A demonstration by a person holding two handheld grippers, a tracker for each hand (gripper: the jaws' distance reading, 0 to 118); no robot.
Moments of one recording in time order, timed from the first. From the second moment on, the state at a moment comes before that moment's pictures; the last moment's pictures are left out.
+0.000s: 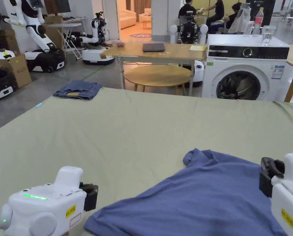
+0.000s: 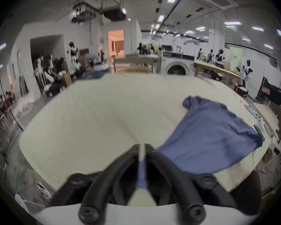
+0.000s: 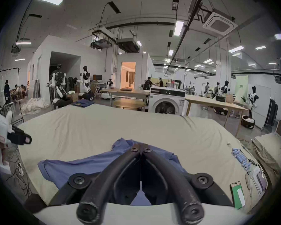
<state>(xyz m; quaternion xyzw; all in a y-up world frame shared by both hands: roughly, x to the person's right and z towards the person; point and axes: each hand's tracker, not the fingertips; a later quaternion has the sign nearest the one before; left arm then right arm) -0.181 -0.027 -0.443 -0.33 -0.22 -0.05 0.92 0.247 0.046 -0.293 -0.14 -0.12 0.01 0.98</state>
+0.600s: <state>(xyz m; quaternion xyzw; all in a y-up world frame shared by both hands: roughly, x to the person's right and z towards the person) -0.144 -0.109 -0.468 -0.38 -0.24 -0.10 0.89 0.355 -0.038 -0.449 -0.32 -0.09 0.06 0.94</state>
